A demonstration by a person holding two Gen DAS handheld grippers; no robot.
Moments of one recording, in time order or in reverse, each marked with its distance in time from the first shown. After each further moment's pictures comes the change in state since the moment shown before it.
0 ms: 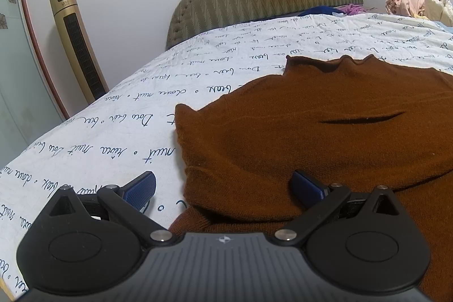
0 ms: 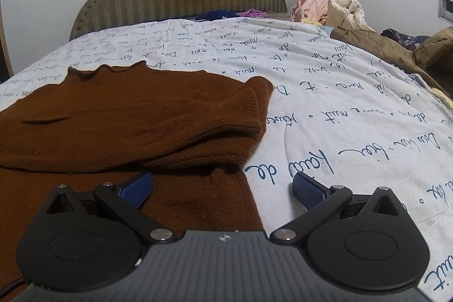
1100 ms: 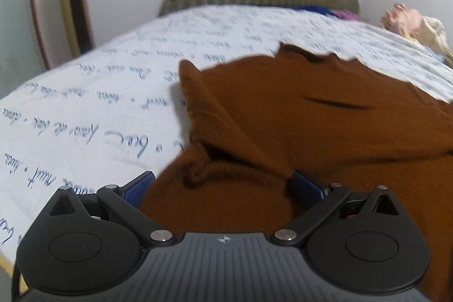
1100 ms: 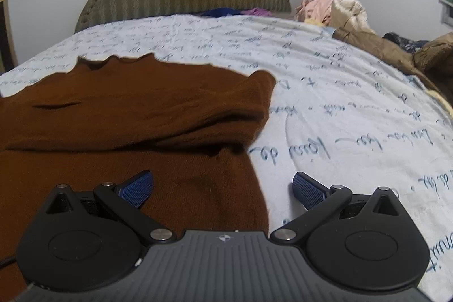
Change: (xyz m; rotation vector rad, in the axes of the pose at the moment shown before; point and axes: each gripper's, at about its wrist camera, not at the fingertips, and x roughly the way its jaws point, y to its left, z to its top) left arm -0.032 0.027 -0.023 -0.151 0.107 -0.170; right arm -0.028 -0.003 -0.016 0.006 -0.003 0.045
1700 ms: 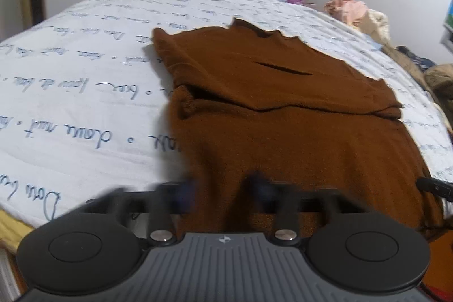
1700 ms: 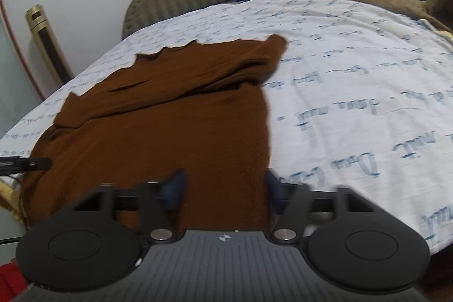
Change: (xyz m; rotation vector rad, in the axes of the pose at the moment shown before) left arm -0.045 0.042 -0.025 -0.031 0.110 -0.269; right arm -0.076 -0.027 -0.042 0.090 0.101 0.244
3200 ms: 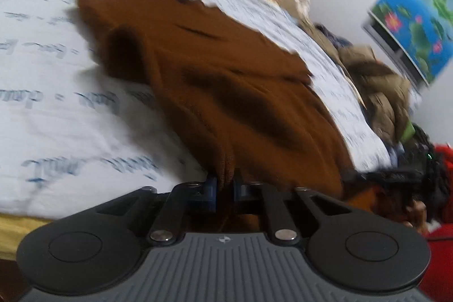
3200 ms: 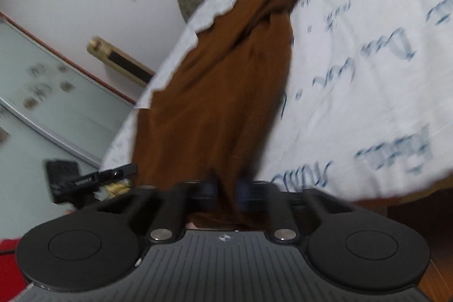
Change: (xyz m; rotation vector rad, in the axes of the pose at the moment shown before) left arm -0.001 0.013 0.000 0.047 0.175 -0.480; right arm -0.006 -0.055 -0.031 0.304 0.201 0.532
